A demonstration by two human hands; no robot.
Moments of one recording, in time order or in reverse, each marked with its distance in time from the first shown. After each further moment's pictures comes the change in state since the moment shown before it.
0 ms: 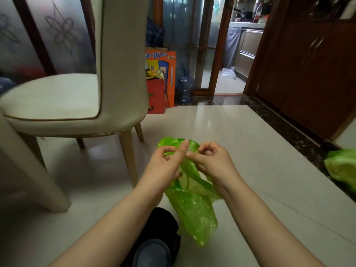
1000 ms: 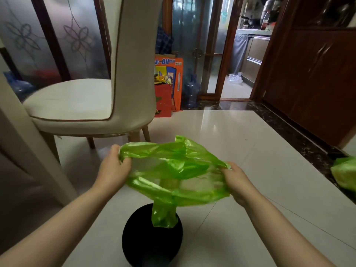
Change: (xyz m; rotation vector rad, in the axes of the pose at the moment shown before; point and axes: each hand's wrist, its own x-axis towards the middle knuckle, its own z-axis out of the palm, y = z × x) left_hand 0.003 -0.010 -0.104 0.698 0.389 0.255; right_hand 0.001 0.032 -0.055 -0.317 0.081 0.188
